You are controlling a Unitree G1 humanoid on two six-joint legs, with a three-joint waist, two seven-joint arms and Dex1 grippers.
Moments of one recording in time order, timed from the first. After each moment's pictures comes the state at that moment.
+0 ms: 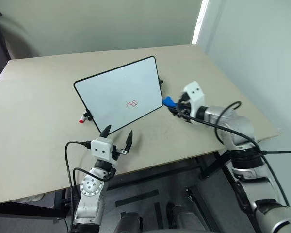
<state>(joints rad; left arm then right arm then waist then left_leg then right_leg) 0.06 0.16 0.04 -0.05 -0.12 -0.26 -0.28 -0.75 -0.31 0.14 -0.02 0.25 0.89 0.57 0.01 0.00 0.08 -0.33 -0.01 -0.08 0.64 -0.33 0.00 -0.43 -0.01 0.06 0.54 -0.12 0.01</state>
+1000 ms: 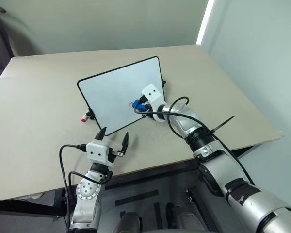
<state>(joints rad) 0.11 0.17 0.06 -0.09 -0.12 -0.26 -0.26 -1.05 -0.02 0.26 0.71 0.03 0.57 0.48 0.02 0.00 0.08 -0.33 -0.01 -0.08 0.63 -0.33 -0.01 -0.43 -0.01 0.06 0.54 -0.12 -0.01</state>
